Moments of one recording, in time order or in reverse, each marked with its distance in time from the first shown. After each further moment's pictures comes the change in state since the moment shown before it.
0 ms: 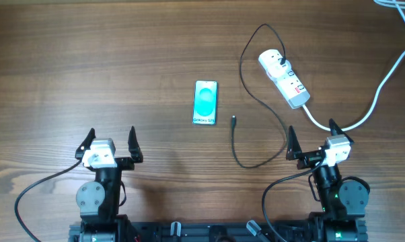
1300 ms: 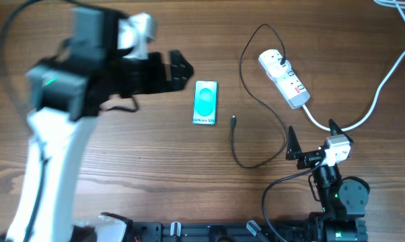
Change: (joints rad) left arm -0.365 1.505 1.870 -1.283 0.304 -0.357; right arm 0.000 0.005 0.000 0.000 0.000 0.000
